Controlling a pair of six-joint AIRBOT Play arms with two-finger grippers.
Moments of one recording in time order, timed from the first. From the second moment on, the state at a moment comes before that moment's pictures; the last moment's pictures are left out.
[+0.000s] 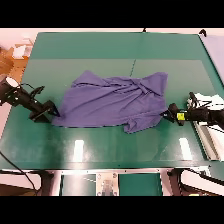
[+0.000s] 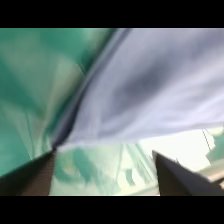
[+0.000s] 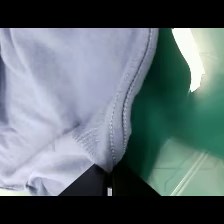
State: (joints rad) left arm 0.27 -1.57 1.12 1.13 -1.51 -1.43; right arm -0.43 -1.27 0.65 -0.73 1.04 1.24
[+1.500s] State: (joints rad) left arm 0.39 -1.53 1.13 0.68 -1.52 -1.10; right arm -0.45 -1.16 0.86 -0.64 1.25 1.23
